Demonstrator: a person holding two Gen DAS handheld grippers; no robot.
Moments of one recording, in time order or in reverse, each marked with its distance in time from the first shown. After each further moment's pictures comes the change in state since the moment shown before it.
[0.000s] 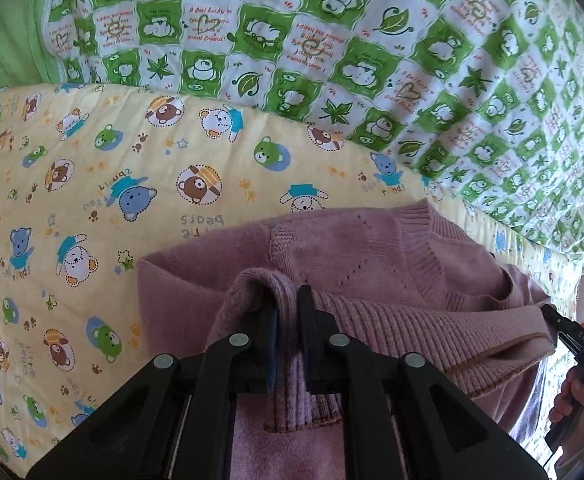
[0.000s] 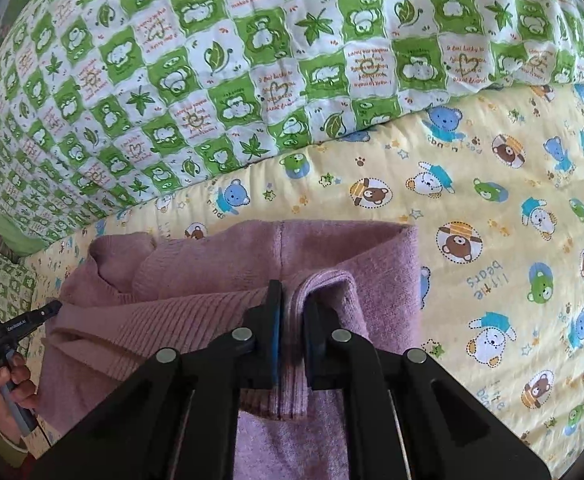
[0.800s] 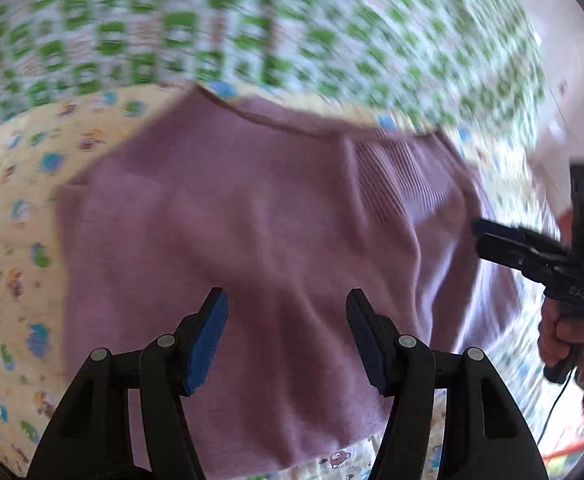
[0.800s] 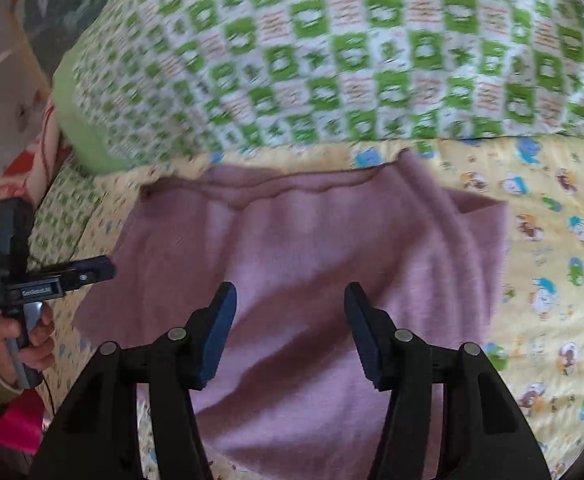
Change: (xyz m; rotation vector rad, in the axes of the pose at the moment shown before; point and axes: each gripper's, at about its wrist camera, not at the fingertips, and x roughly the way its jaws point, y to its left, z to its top) left arm -0.039 -0.088 -0.109 0.350 0.064 -0.120; right arm -0.043 0.078 -0.065 -0.320 0.026 0.217
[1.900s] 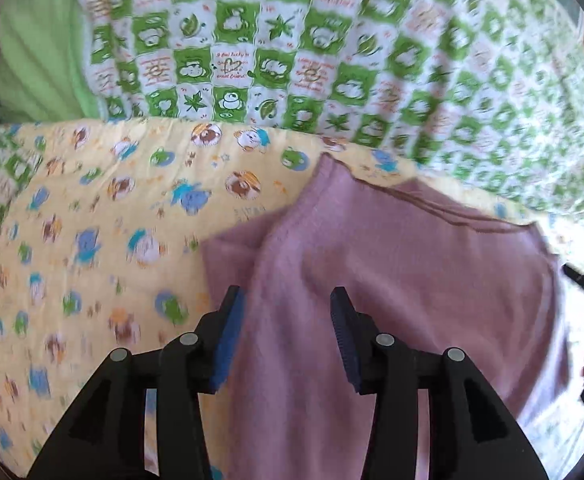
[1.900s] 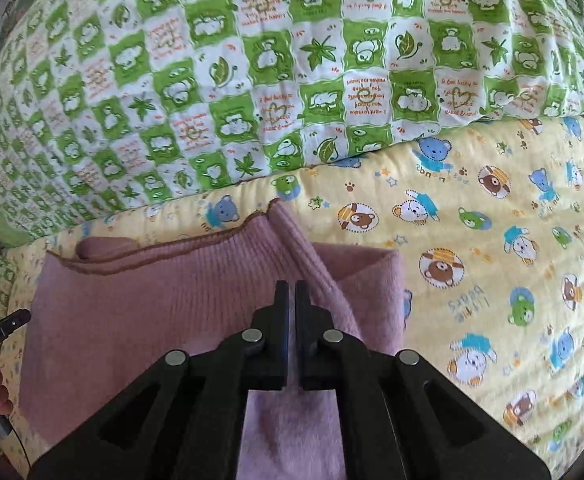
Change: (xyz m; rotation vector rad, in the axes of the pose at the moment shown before) left arm -0.055 0.106 0.001 -0.234 -0.165 0.199; right arm 0.009 -0.101 0.050 0.230 -0.103 -0.296
